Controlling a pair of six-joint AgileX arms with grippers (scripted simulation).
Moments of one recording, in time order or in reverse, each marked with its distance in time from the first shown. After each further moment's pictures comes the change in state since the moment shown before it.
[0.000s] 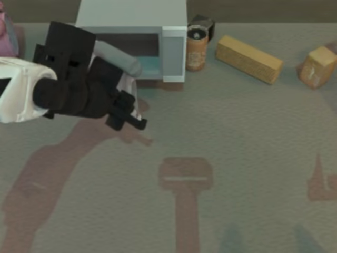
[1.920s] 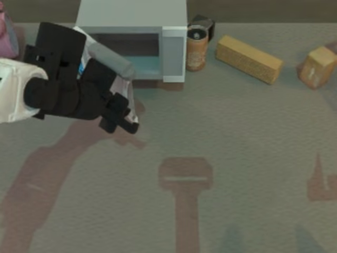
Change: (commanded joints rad) left arm 0.030 -0.016 -0.013 -0.016 0.055 0.068; right arm 0.000 0.000 0.000 0.000 0.000 0.000
